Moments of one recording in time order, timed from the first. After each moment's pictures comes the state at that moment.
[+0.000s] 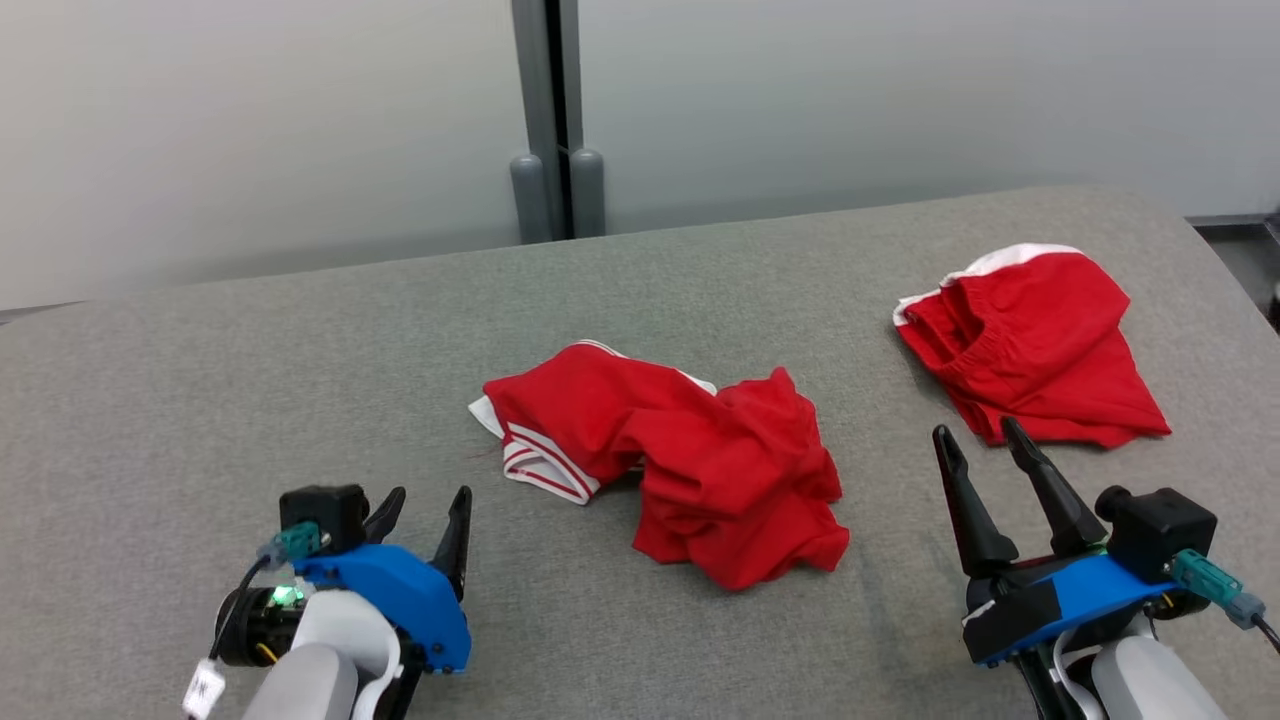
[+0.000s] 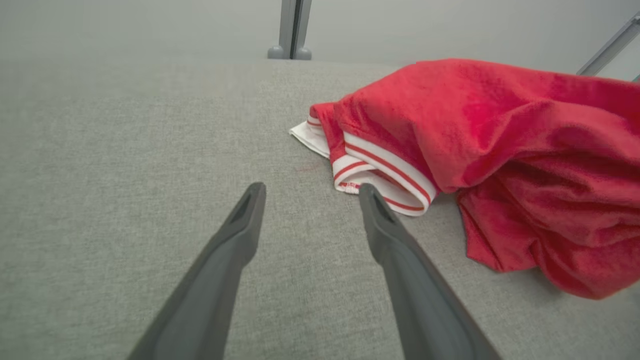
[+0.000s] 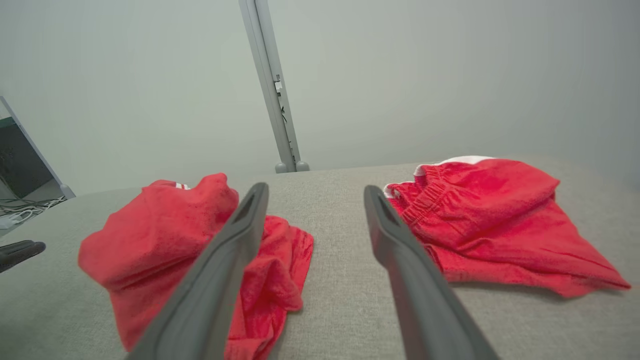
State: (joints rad) left arm -0.24 0.13 -0.23 0.51 -0.39 -0.10 0.04; right arm -0.20 -0.20 0.19 0.34 0.39 0.13 -0.26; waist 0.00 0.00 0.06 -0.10
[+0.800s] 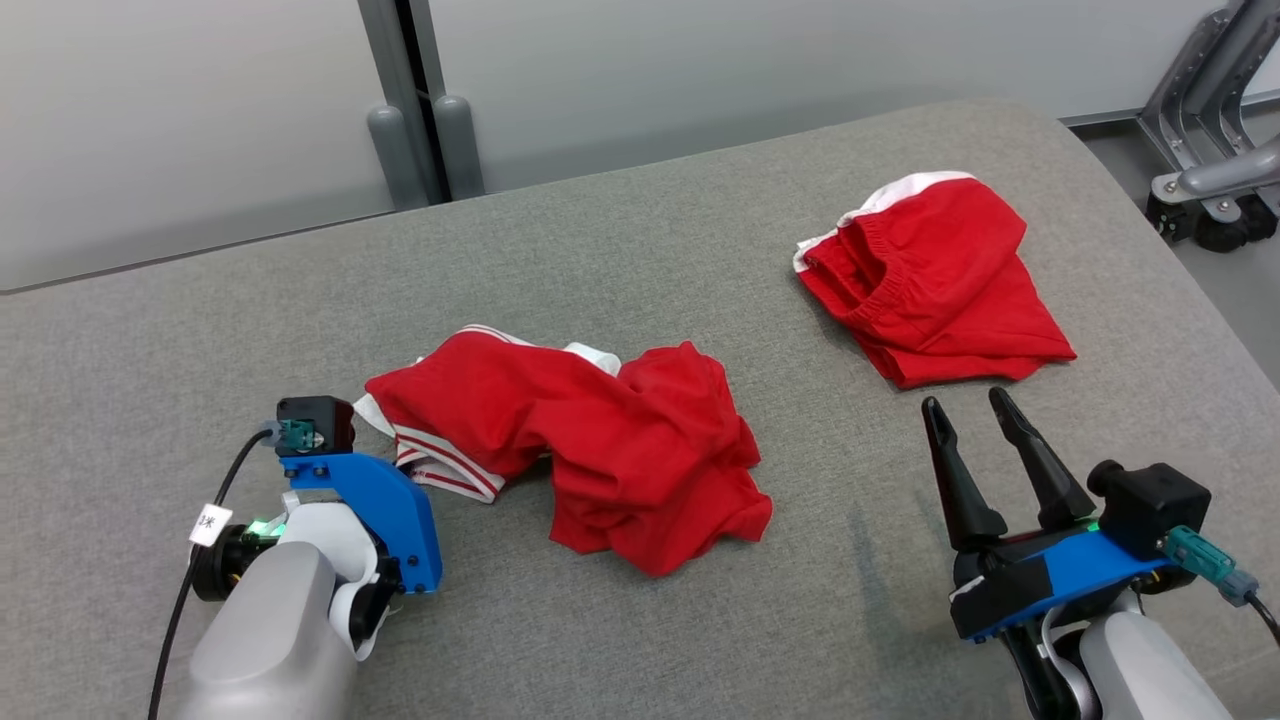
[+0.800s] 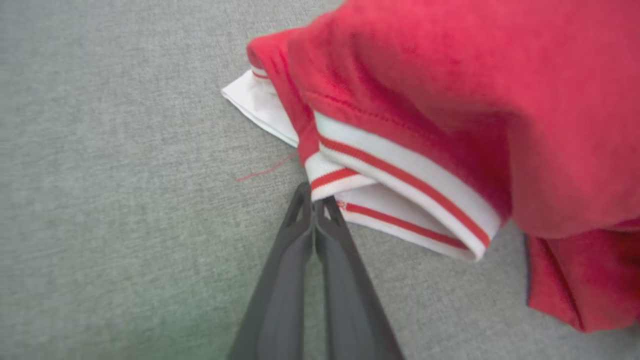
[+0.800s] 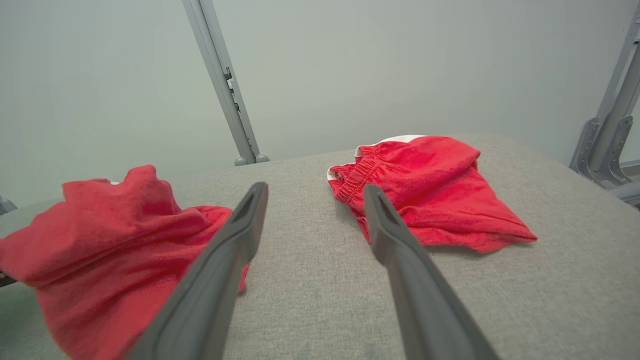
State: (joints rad) left arm -0.57 0.14 -0.27 0.95 -0.42 -0.11 0.22; right arm -0.24 -0.19 0.19 0.33 0.40 0.13 -0.26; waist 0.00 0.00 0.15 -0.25
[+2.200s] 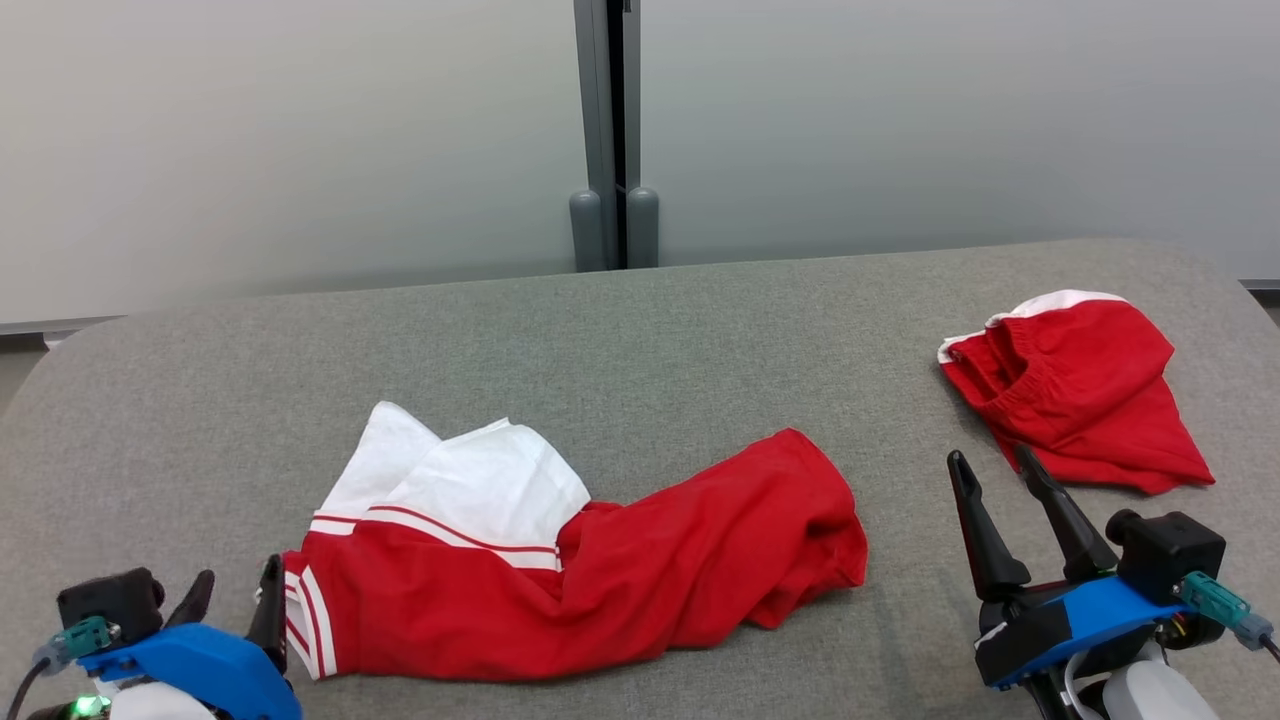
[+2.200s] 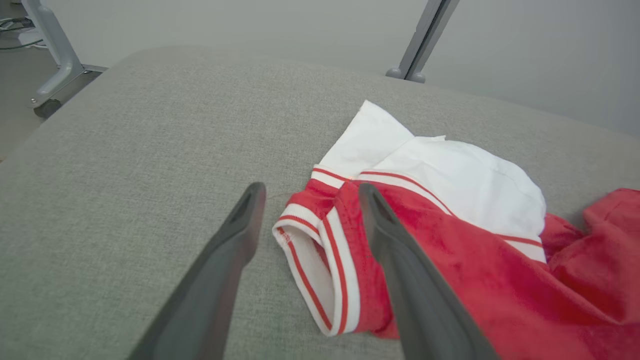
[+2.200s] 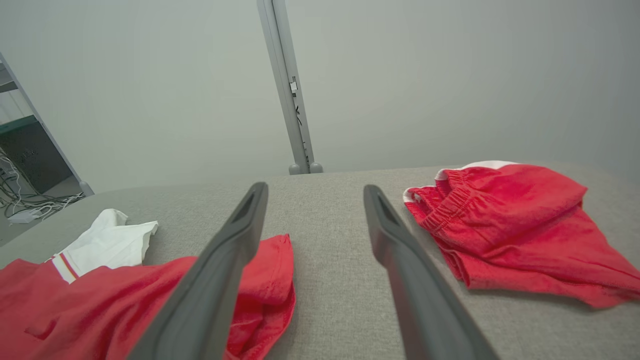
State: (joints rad) left arm -0.07 0.39 -0.18 0.34 -0.63 0.05 0.10; right arm -0.17 -0.20 0.17 0.35 0.40 0.13 -0.26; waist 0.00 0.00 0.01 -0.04
